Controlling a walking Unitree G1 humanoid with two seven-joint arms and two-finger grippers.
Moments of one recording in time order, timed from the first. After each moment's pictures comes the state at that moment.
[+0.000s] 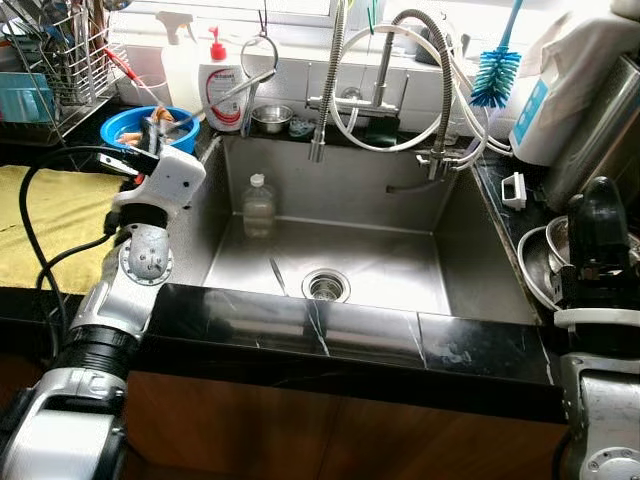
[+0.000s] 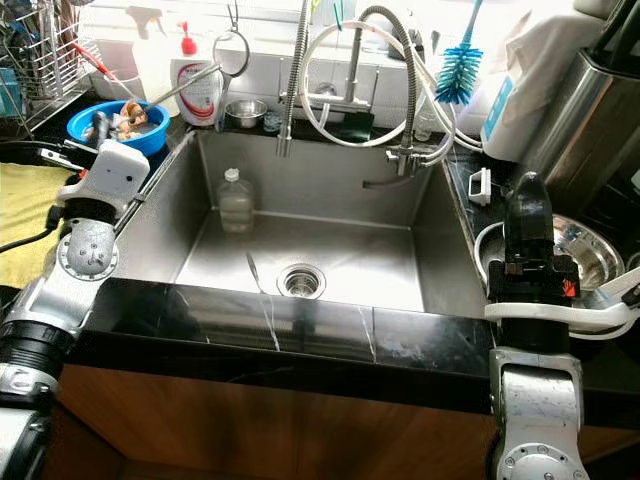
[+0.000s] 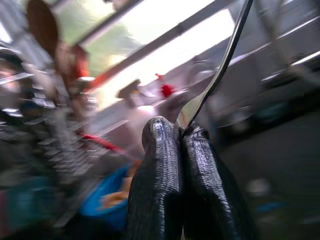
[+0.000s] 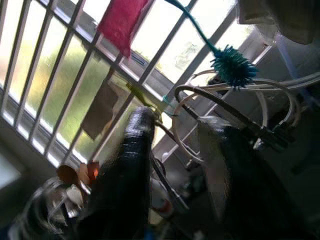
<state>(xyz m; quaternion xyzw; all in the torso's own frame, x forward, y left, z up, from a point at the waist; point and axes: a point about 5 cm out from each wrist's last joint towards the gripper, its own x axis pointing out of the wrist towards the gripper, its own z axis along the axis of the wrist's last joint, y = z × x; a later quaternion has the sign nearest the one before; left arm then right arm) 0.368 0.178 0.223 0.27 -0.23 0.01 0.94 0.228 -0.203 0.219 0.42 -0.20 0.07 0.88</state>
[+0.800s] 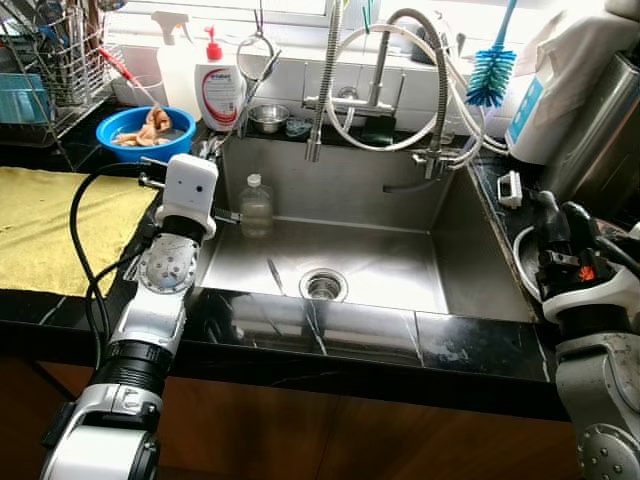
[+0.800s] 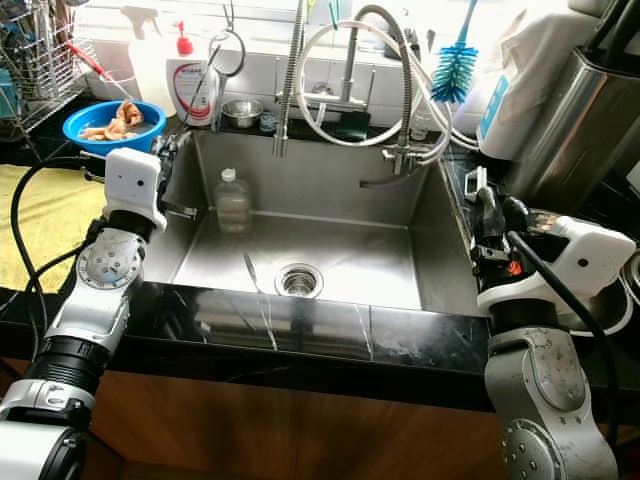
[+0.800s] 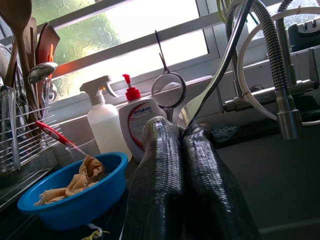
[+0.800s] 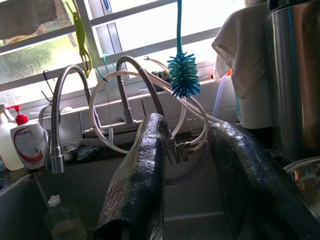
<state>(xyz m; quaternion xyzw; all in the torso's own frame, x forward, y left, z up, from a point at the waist) 0.362 0.171 0.220 0.17 -0.23 -0.03 0.96 0.241 -0.210 0.214 0.11 -0.14 -0.03 0.98</state>
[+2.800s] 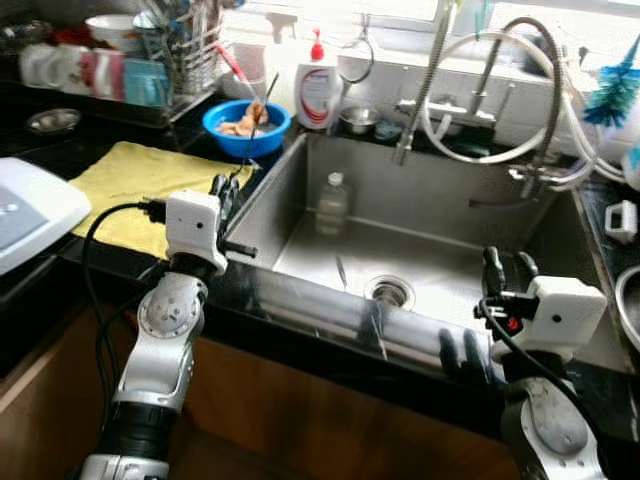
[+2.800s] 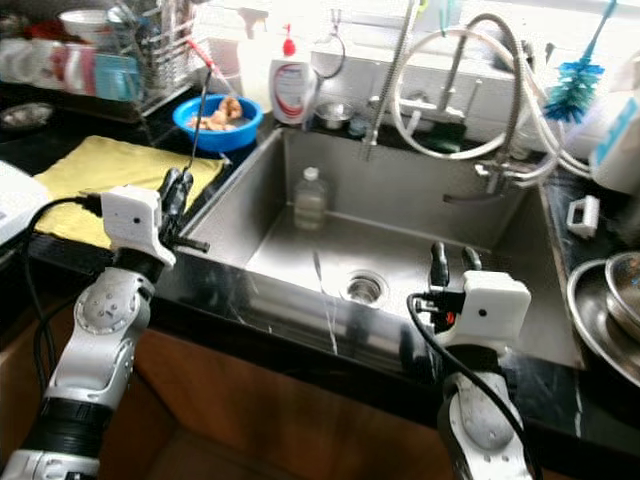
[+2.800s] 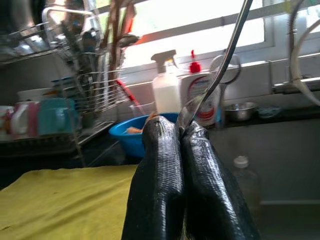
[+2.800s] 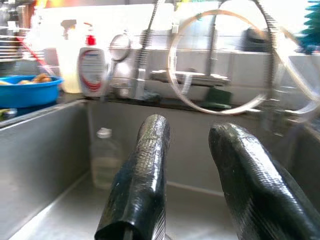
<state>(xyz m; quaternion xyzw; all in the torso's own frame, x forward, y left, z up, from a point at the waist) 0.318 0.149 0.200 0.09 -0.22 -0.09 0.97 0.232 -0.182 0.155 -0.03 -0.09 -0.06 0.99</state>
